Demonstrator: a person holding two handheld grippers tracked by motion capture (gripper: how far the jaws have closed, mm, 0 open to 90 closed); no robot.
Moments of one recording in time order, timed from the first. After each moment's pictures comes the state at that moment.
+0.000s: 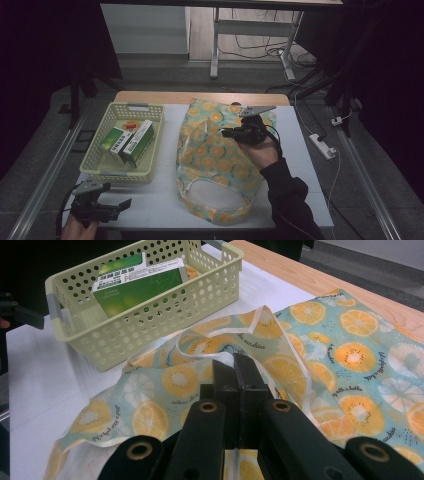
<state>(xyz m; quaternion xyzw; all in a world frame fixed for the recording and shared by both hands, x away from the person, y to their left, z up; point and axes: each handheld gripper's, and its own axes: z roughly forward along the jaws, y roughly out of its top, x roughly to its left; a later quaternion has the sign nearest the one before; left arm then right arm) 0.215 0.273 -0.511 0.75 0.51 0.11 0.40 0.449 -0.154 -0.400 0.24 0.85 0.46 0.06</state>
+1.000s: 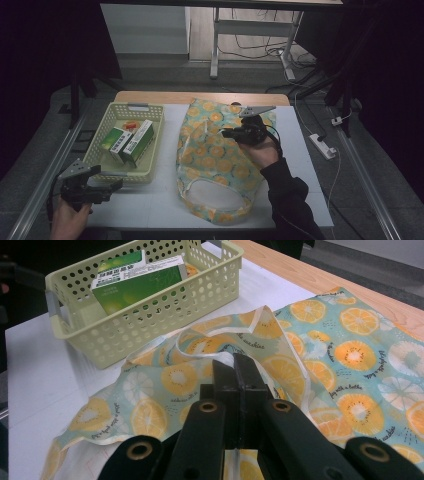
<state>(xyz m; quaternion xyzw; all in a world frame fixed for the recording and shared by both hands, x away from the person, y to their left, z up) 0.240 0.300 -0.482 0.72 0.52 0.17 0.43 0.450 -0.154 -0.402 0.24 0.85 0.46 0.06</state>
